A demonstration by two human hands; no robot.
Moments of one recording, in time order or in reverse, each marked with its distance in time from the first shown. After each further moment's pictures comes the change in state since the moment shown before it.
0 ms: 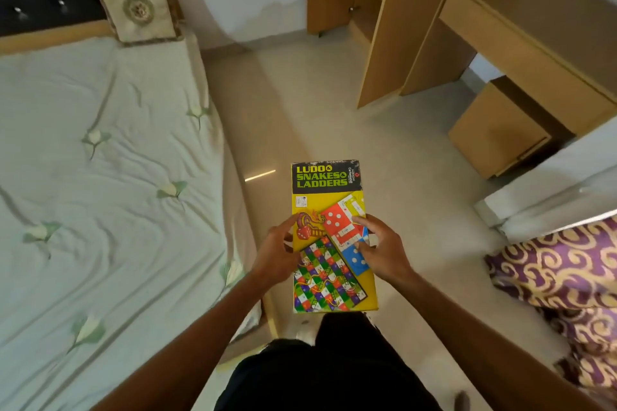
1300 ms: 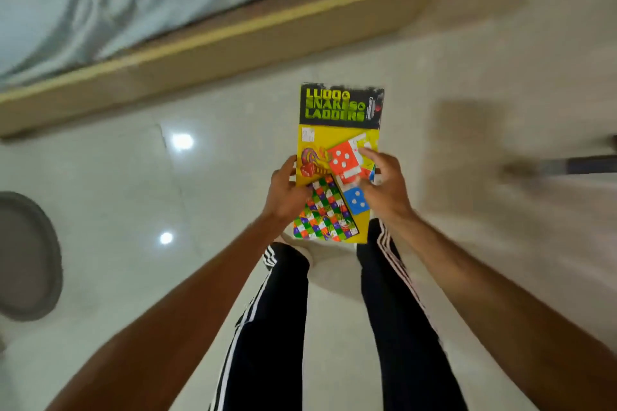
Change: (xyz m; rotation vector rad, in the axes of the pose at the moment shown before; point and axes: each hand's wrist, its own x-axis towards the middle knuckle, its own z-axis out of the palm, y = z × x) left_hand -0.504 -0.595 0.071 -0.260 0.068 -0.686; right_hand -0.467 0.361 0.528 -0.042 -0.262 0.308
